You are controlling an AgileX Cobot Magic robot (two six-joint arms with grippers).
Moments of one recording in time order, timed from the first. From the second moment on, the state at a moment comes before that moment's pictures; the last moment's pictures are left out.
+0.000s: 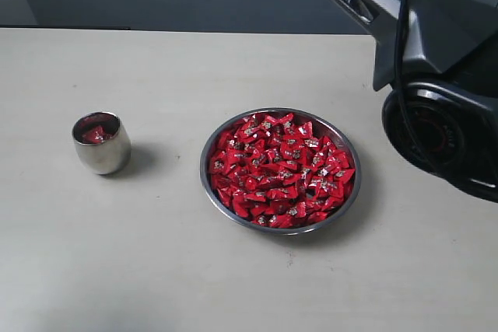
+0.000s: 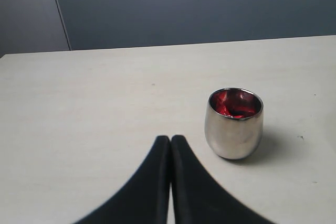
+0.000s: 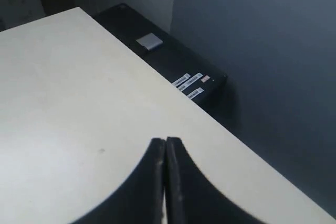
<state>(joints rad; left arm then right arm) 0.09 0.00 0.00 0.04 0.29 -0.02 0.85 2.38 -2.49 0.07 0.67 -0.16</state>
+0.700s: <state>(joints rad) 0.09 0.00 0.00 0.04 0.29 -0.02 0.89 2.29 -2.21 0.11 0.38 -0.13</state>
